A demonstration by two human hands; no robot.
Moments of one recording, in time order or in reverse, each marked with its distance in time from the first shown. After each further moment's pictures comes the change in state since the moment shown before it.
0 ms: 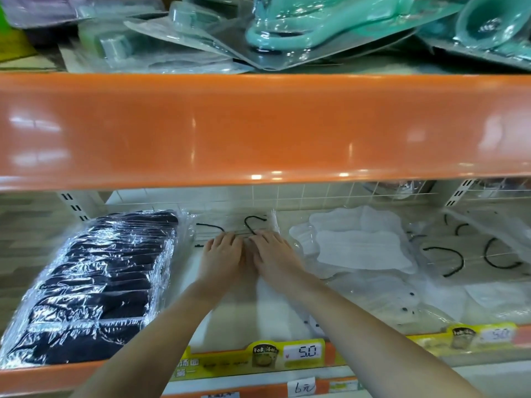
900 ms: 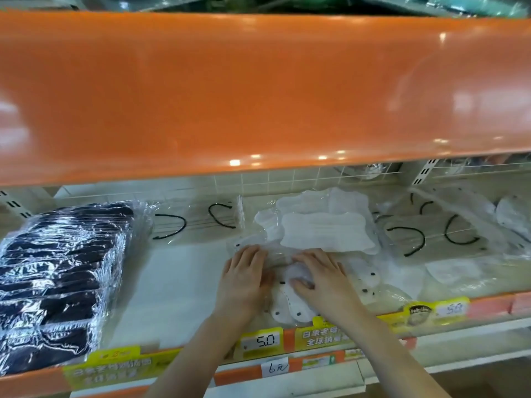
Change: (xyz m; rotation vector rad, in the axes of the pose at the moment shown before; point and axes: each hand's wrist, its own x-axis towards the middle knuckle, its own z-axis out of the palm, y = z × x) left_hand -0.032 0.114 0.004 -0.334 -0.177 0.002; right_hand -0.131 0.087 -0.051 0.044 -0.014 0.245
